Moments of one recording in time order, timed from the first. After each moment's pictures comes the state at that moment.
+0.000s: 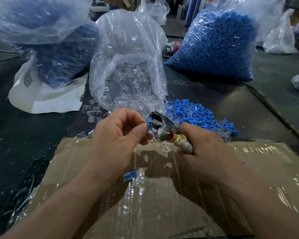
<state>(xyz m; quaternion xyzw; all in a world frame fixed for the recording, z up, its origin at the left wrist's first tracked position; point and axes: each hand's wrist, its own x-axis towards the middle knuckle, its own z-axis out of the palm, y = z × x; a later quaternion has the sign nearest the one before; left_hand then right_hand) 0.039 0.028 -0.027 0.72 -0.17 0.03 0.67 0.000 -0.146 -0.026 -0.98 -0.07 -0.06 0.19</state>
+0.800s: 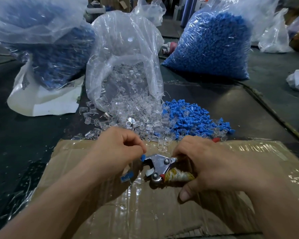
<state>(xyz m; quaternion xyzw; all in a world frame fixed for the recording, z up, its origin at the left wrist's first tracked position) 0.051 0.038 -0.034 0.86 -0.15 -0.13 0.48 -0.002 -0.170 -0.018 -0.97 -0.17 0.15 0.10</state>
